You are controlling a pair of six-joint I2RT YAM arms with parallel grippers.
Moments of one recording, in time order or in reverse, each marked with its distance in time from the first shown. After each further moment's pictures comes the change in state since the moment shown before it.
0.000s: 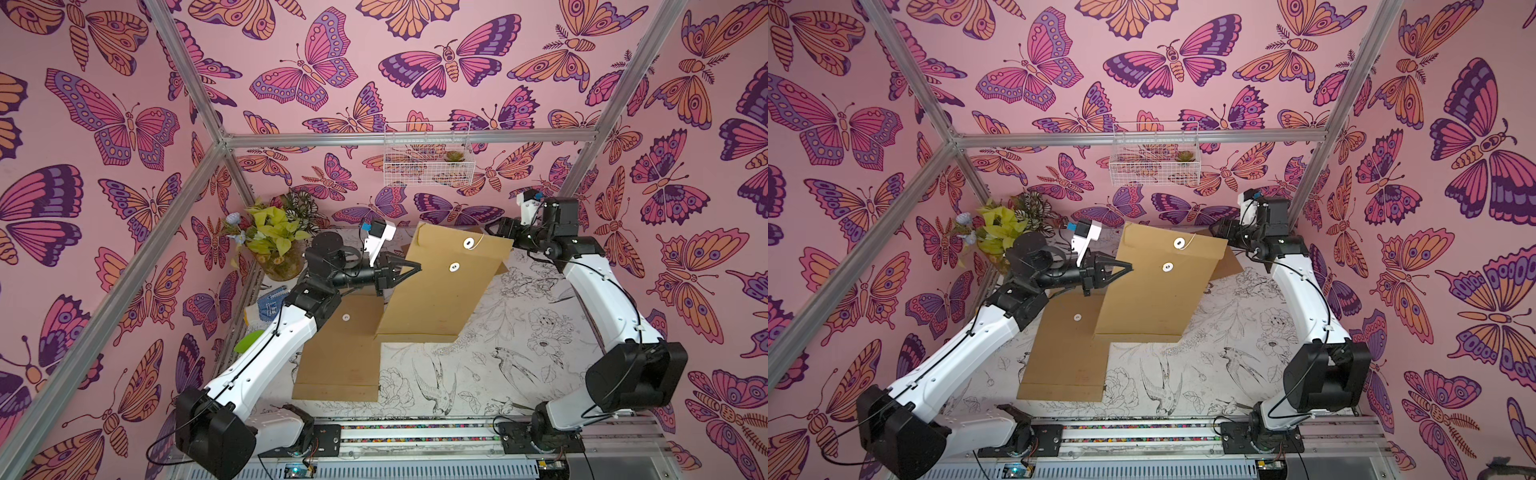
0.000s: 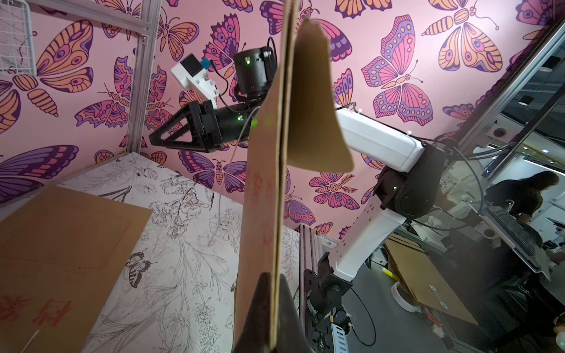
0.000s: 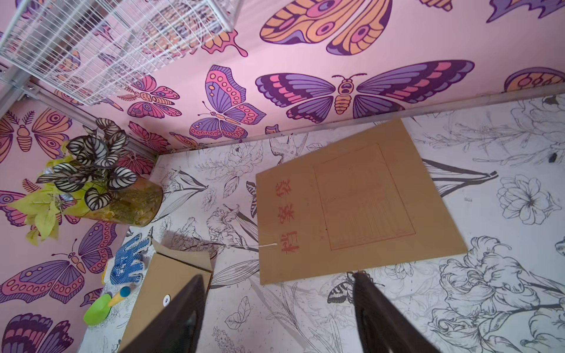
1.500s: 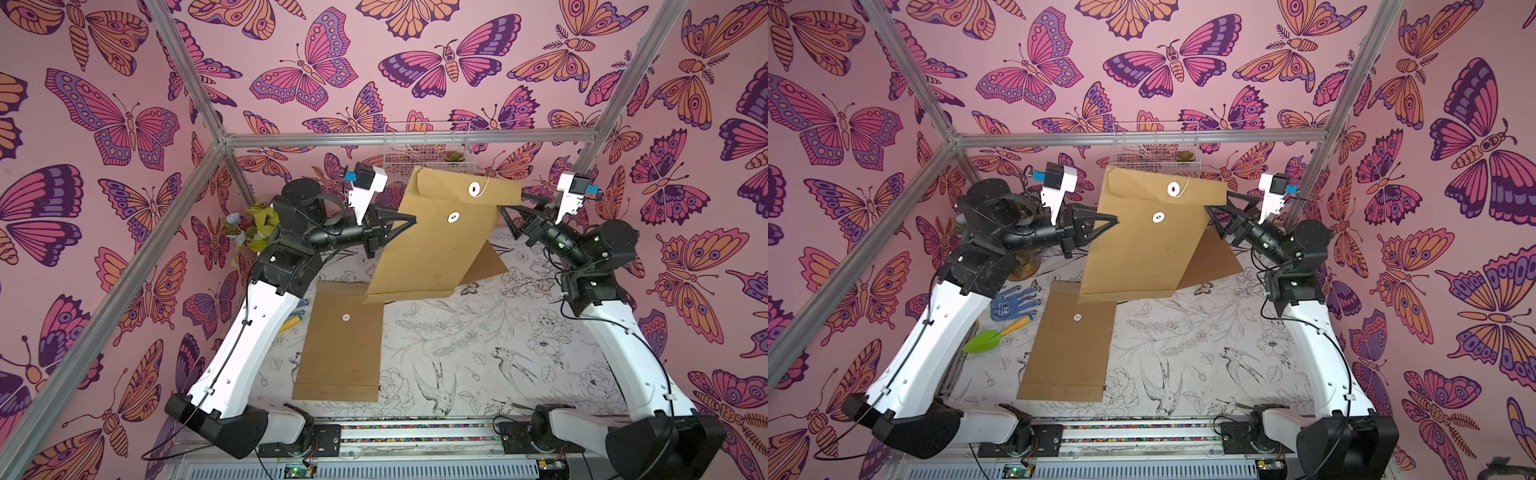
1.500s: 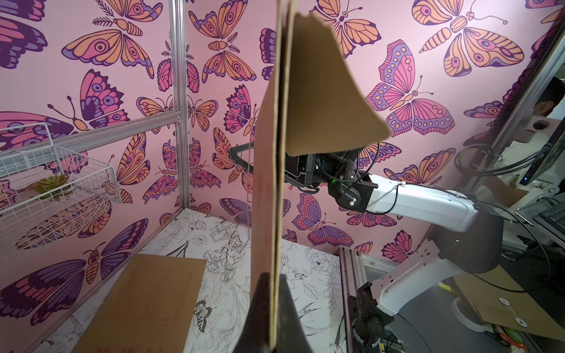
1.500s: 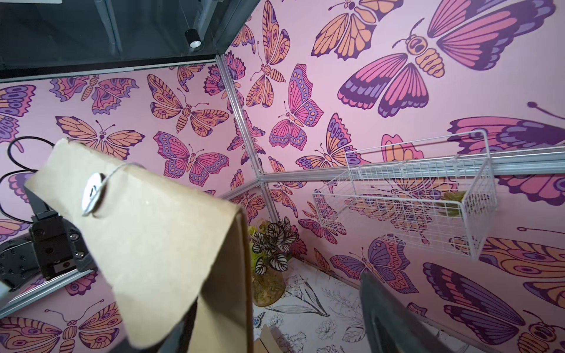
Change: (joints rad) left arm 0.007 0.114 0.612 -0.494 -0.084 0.257; right arm 0.015 -0.340 -0.310 0.957 -0.378 0.307
